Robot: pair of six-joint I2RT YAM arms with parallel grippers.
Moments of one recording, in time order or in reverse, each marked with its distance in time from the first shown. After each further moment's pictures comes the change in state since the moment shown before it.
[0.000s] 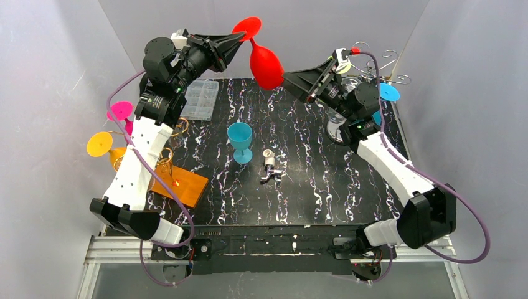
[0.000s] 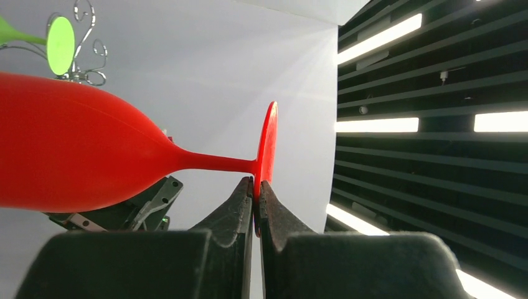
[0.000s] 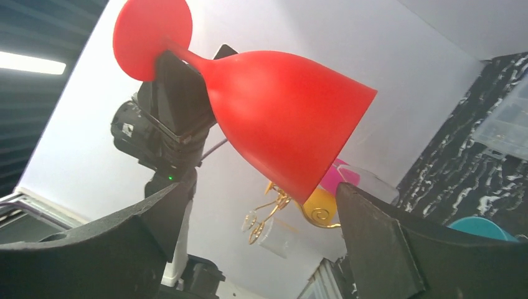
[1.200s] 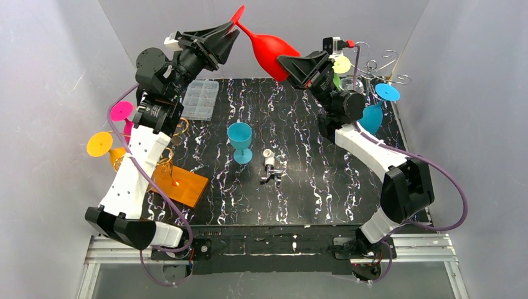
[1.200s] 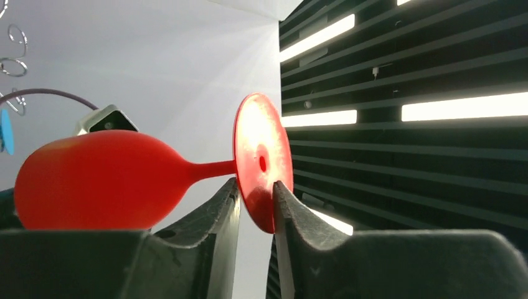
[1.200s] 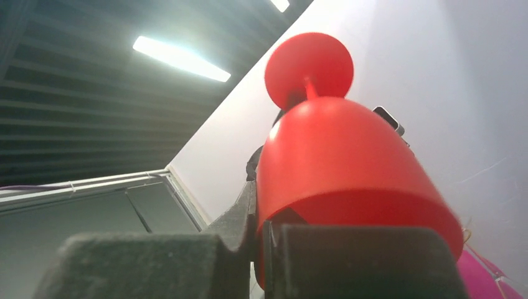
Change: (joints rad) left arm 0.003 -0.077 -0.115 0.220 -0.041 -0.184; right arm 0.112 0.246 0.129 0.678 0.148 0.335
